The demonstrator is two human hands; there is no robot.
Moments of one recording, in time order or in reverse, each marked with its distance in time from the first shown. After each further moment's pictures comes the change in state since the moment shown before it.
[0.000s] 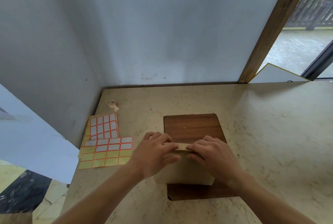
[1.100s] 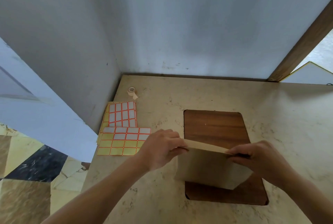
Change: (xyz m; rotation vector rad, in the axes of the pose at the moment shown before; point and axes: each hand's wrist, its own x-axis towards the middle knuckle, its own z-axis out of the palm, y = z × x) left_hand -0.018 -0.052 0.005 -0.252 0.024 0.017; right_hand 0.009 0.027 -0.019 0.317 -0.160 0.185
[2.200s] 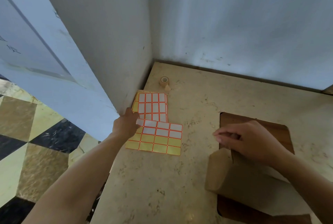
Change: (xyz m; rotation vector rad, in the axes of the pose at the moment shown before) left_hand -0.109 -0.242 0.004 0.252 -0.134 -1.028; right_hand 0.144 -0.099 0.045 -0.007 -0.248 -0.097
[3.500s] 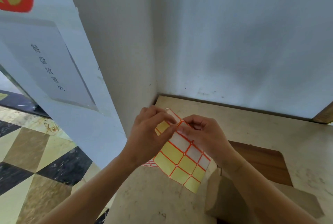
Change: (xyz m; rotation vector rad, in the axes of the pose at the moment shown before) left_hand -0.166 0.112 -0.199 -0.570 0.547 0.530; right_hand 0.021 -0.101 -0.015 0.762 0.305 -0.129
